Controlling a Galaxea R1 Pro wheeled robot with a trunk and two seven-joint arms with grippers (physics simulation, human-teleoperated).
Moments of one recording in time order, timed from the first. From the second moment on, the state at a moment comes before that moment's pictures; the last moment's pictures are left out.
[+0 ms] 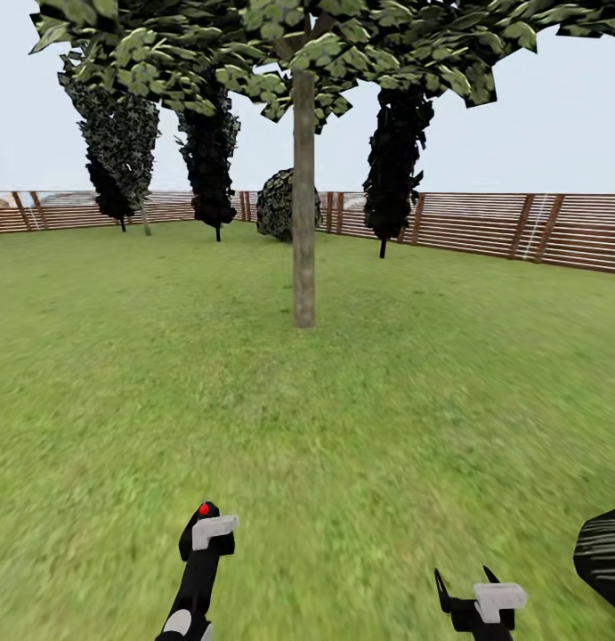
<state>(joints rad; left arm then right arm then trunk) -0.35 -0.13 0.10 -0.53 -0.11 -0.57 0.12 -0.19 -0.14 0.06 -0.50 -0.05 -0.67 -0.03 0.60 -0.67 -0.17</state>
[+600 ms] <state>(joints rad) -0.35 -0.13 0.10 -0.53 -0.11 -0.57 0.12 -0.19 -0.14 0.06 -0.50 -0.05 -0.67 -0.03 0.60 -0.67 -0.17</state>
